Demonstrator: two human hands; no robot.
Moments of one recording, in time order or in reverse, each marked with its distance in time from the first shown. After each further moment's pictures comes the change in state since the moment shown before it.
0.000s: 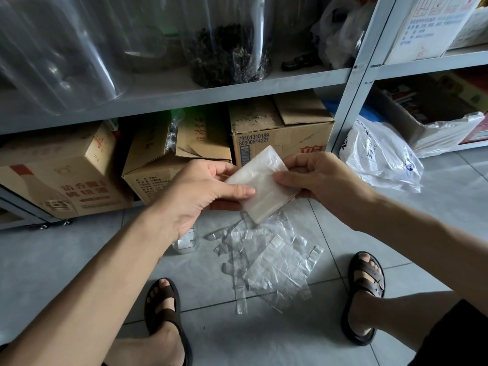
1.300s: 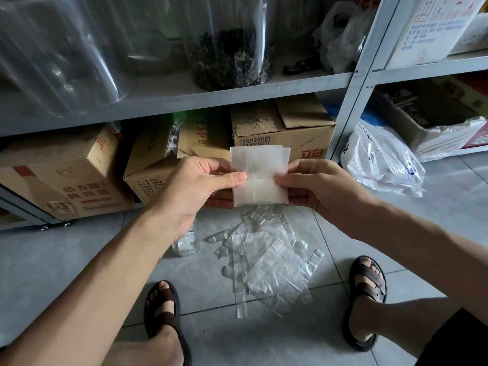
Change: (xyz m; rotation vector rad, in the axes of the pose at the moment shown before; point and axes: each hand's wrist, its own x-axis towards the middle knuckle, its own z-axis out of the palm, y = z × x) left_hand 0.001 0.002 0.000 -0.021 0.141 0.078; right_hand 0.001 0.001 0.004 0.278 0.015 0.111
